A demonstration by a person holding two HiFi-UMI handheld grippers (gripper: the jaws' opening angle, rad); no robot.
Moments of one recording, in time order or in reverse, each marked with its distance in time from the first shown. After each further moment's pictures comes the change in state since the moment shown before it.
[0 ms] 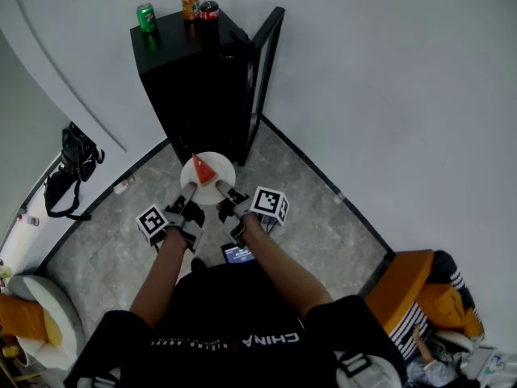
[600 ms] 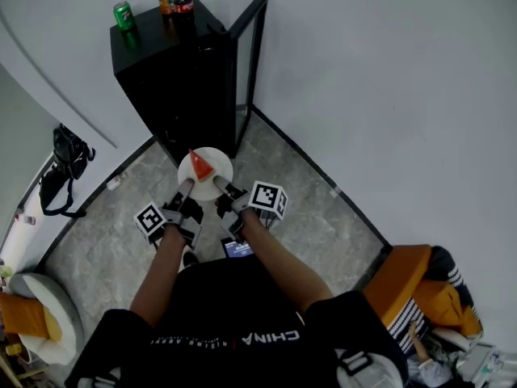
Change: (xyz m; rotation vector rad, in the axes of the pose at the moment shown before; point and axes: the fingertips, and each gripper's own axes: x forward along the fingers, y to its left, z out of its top) left arm 0.038 0.008 -0.059 -0.004 -0.011 0.020; right arm -0.050 -0.018 0.046 0.005 0.019 -0.009
